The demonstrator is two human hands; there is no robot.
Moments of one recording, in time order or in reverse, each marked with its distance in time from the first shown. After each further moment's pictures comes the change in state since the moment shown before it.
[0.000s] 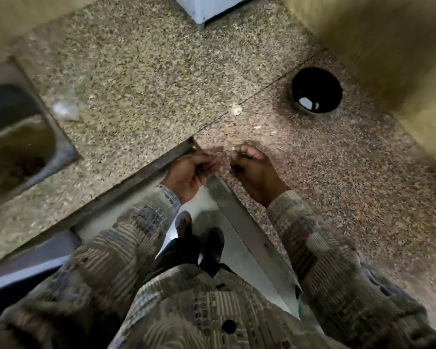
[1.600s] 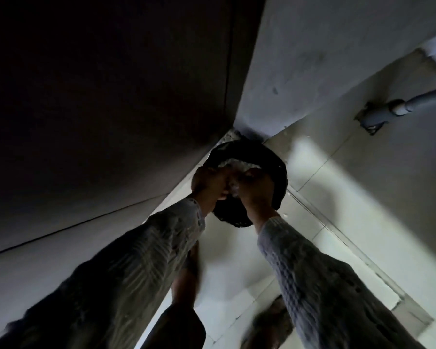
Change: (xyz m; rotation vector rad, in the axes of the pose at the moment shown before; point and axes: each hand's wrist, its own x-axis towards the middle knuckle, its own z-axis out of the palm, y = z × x) left_hand 0.118 -0.245 -0.874 -0.595 0.948 0.103; right_hand 0.163 0.899 0.362 -1.668 -0.879 -0.263
